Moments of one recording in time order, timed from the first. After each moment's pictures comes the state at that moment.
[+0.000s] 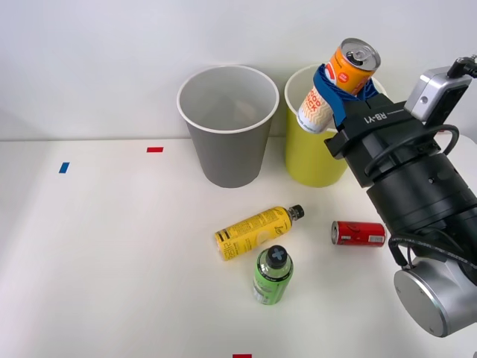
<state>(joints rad) 0.04 -0.36 0.22 -2.33 -0.20 0.16 1.31</state>
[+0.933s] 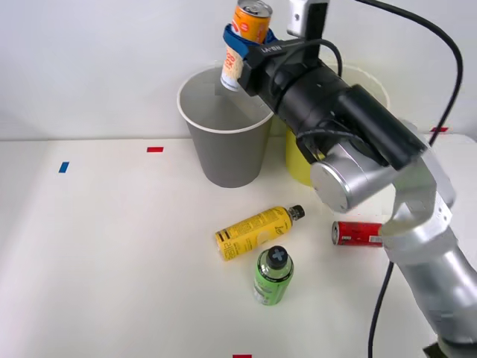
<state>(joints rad) -0.53 -0.26 0.32 -1.86 -0.30 0.33 1.30</state>
